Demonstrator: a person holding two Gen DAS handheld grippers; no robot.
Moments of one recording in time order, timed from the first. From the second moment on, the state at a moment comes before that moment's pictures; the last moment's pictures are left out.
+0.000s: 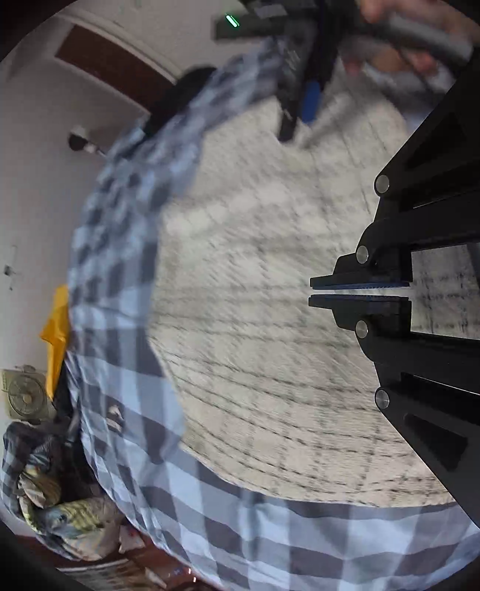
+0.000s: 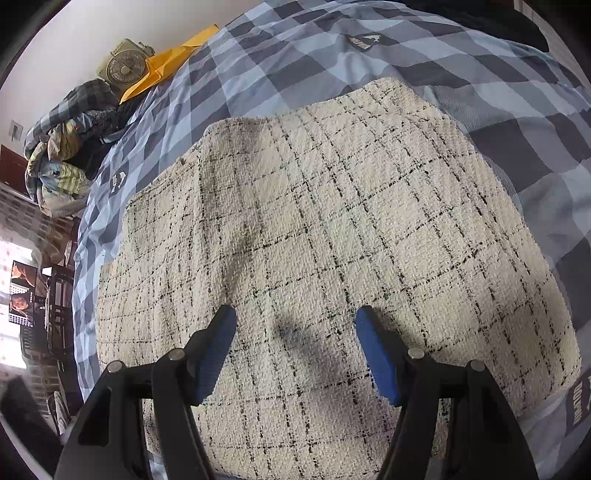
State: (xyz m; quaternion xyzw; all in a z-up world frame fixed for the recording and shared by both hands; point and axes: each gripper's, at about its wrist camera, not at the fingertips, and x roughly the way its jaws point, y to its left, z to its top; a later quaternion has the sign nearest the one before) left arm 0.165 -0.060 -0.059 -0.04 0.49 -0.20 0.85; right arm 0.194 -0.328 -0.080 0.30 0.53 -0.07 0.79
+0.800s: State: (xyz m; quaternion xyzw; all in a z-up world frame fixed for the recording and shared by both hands) left arm 0.180 -0.088 -0.034 -0.01 0.47 -0.21 0.86; right arm 0.193 -0.336 -0.074 0.31 0.51 -0.07 0.80
